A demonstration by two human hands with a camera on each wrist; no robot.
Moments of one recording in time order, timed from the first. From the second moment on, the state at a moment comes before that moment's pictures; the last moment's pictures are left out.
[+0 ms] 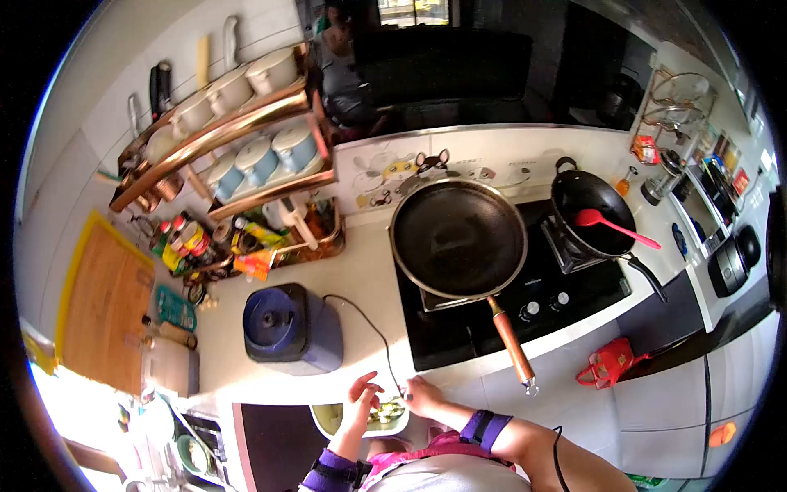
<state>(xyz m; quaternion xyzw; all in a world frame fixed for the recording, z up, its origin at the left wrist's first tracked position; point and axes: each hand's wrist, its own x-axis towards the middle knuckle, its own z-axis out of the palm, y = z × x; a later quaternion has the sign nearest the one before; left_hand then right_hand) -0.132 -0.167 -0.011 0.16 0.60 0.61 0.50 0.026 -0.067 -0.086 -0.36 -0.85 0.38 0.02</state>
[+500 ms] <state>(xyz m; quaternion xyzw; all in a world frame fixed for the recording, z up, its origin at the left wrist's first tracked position) -0.125 -0.284 -0.012 0.39 0.53 0.48 0.58 -0.006 -0.070 0.045 -0.36 -0.46 0.81 0.01</state>
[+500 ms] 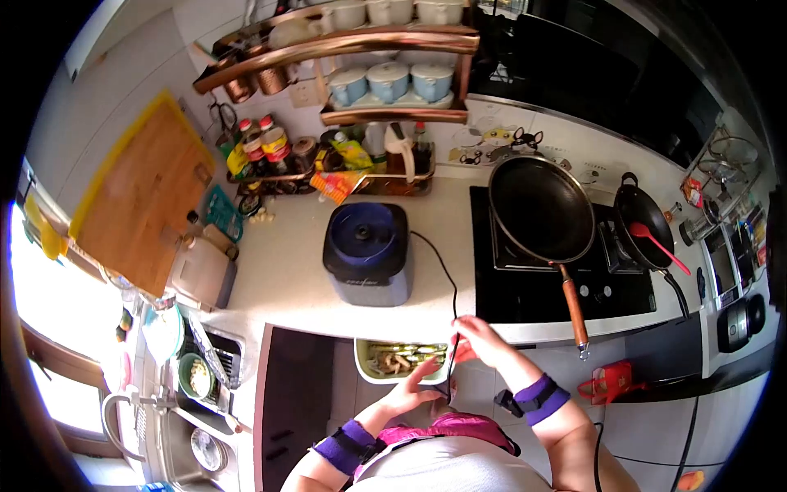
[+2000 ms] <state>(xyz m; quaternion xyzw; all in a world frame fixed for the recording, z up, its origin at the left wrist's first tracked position) -0.291 -0.253 0.009 0.29 0.69 0.66 0.04 -0.101 0.030 0.014 -0.43 -0.82 0.34 0.13</state>
